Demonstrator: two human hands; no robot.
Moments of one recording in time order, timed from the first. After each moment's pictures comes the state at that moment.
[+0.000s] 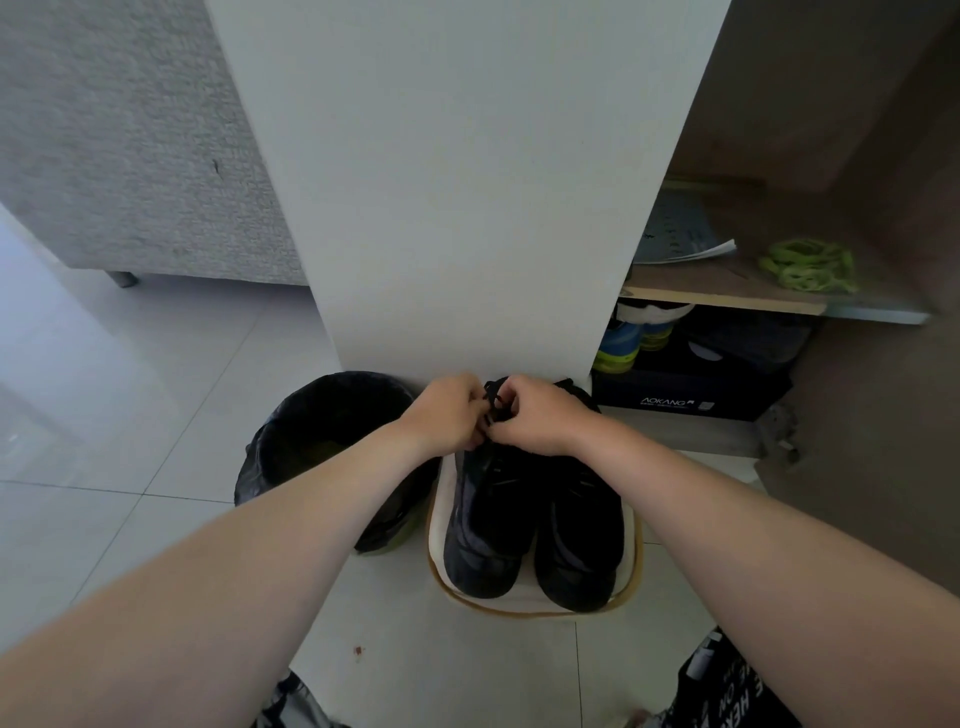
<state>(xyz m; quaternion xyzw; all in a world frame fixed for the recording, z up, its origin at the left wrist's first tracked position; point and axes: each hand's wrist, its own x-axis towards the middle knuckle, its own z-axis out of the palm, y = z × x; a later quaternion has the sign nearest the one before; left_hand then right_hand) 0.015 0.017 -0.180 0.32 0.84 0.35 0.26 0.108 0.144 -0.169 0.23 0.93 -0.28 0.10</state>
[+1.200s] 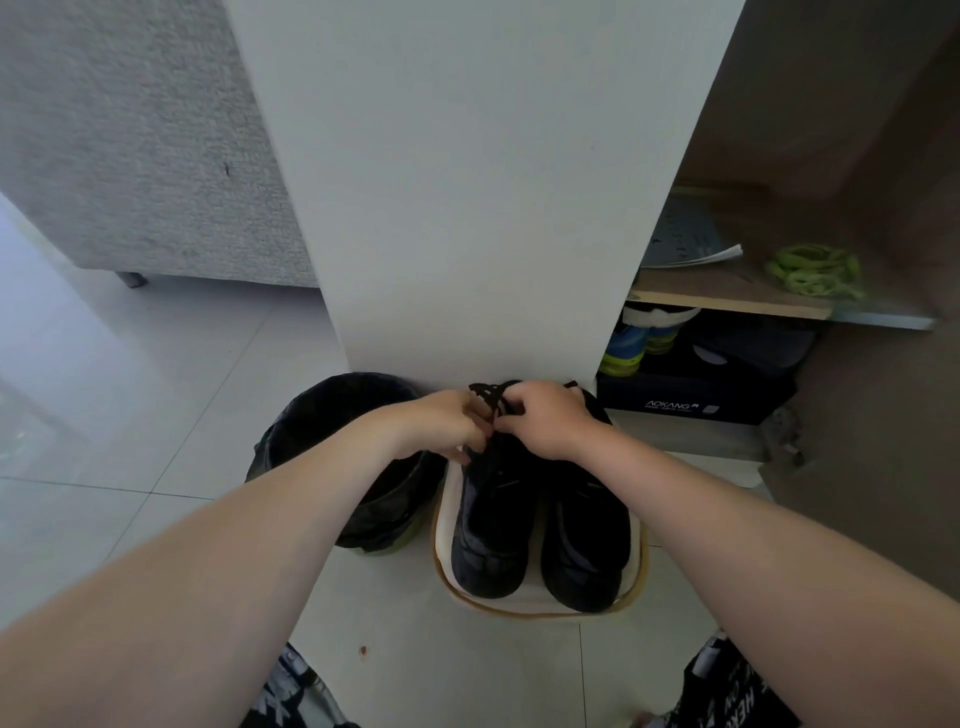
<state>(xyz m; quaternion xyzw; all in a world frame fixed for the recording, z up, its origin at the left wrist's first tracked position) 0.003 0.001 -0.171 0.27 0.75 0.36 0.48 0.106 0.138 -0.176 0.21 0.96 -0.20 0.04</state>
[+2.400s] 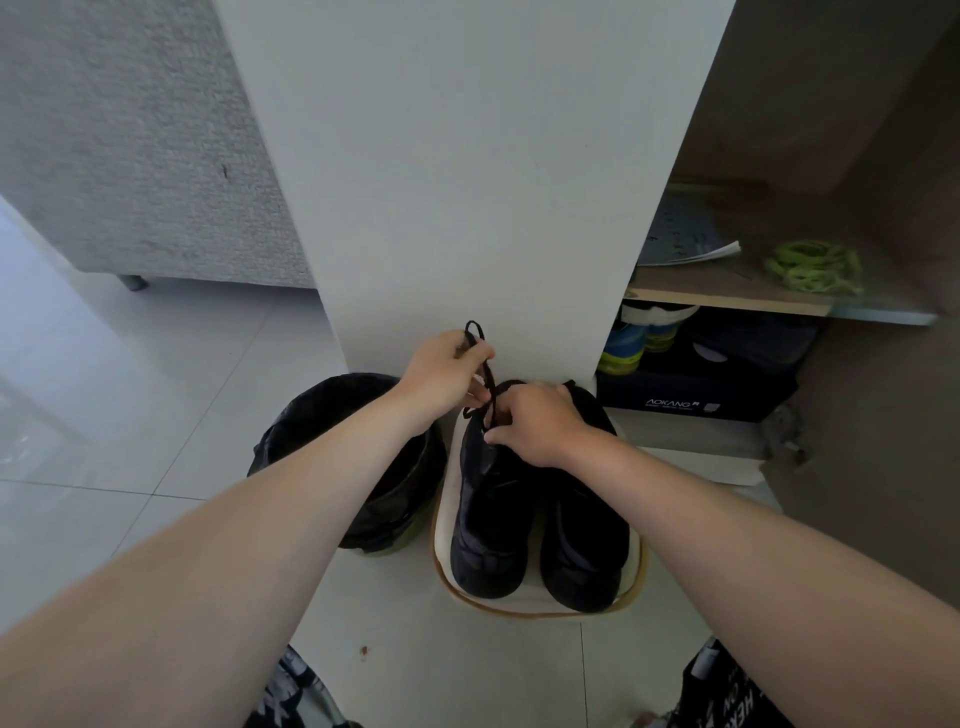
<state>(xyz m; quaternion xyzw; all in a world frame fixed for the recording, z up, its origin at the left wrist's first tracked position) 0.005 0.022 -0.144 0.20 0.76 0.54 0.29 0.107 0.130 -0.179 0.17 0.97 -0.18 0.03</state>
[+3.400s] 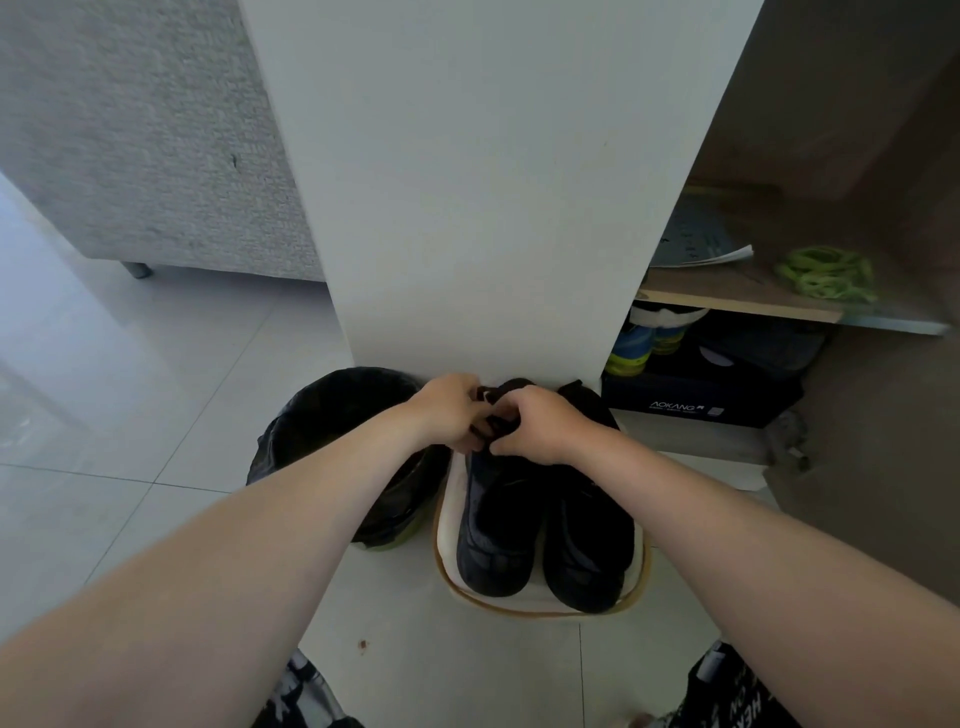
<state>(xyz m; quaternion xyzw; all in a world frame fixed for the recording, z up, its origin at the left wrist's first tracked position) 0.002 0.007 -0.177 0.25 0.82 0.35 0.37 0.103 0.130 -0.176 0.19 0.94 -0.27 0.10</state>
